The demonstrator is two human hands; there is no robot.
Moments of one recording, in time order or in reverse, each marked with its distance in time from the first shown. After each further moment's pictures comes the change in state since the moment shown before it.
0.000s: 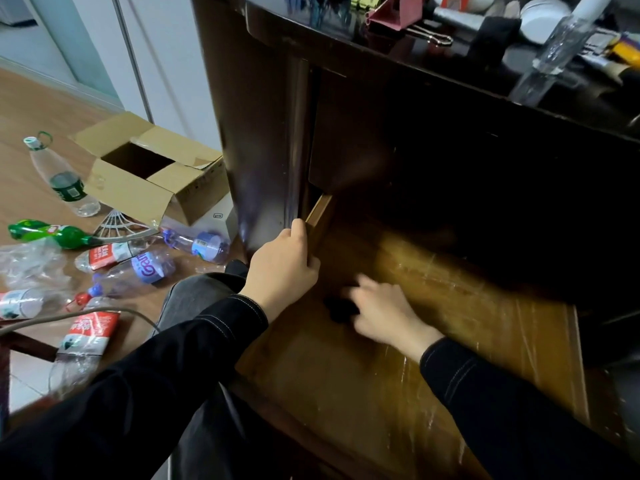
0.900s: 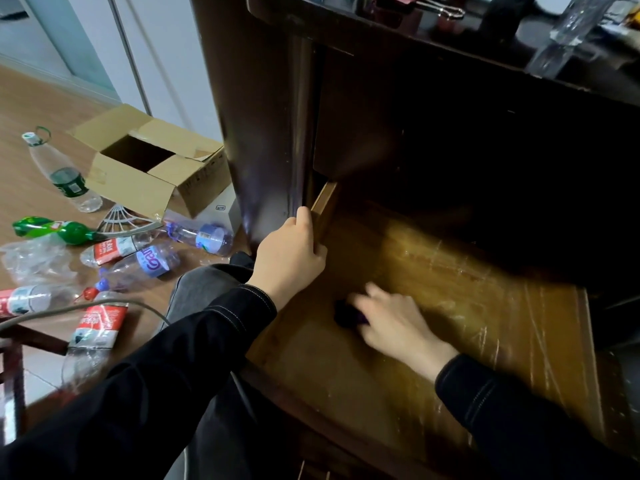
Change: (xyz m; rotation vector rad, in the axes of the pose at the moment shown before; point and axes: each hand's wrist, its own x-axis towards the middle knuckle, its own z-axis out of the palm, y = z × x) left_hand 0.000 -0.001 0.000 -0.049 -0.002 0.004; right_hand -0.036 -0.014 0.014 0.059 0.062 -0.020
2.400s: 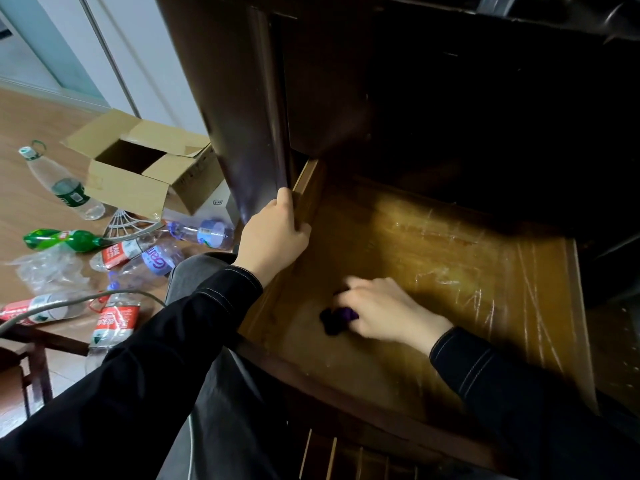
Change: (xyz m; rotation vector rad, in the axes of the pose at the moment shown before) left_hand 0.001 -0.007 0.006 -0.016 0.036 0.020; right_hand -0.020 -0.019 -0.023 0.052 -0.198 -0.165
